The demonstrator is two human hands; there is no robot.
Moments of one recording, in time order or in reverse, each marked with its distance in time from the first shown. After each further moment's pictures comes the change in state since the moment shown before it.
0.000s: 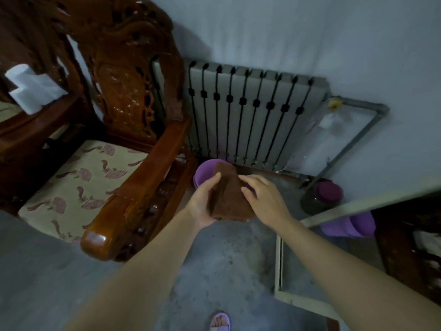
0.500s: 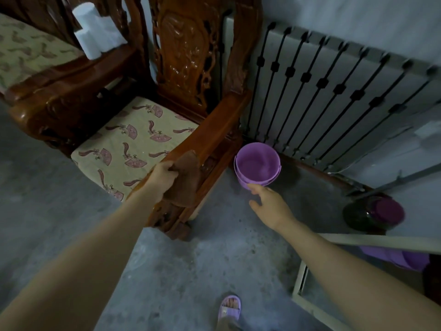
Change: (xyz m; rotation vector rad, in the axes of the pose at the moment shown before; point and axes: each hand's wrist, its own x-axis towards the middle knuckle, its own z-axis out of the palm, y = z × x) left_hand -0.020 0.092 -0.227 0.820 0.812 0.214; right_hand 0.053 -0.048 0.129 0.039 -0.420 0.055
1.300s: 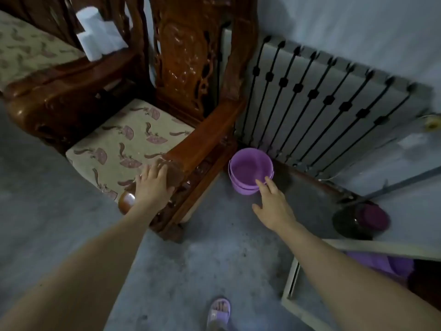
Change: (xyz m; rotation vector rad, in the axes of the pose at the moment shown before) left_hand 0.001 -0.059 0.006 0.862 0.216 0.288; right_hand -0.008 0.009 -0.011 -0.242 0.031 0.062
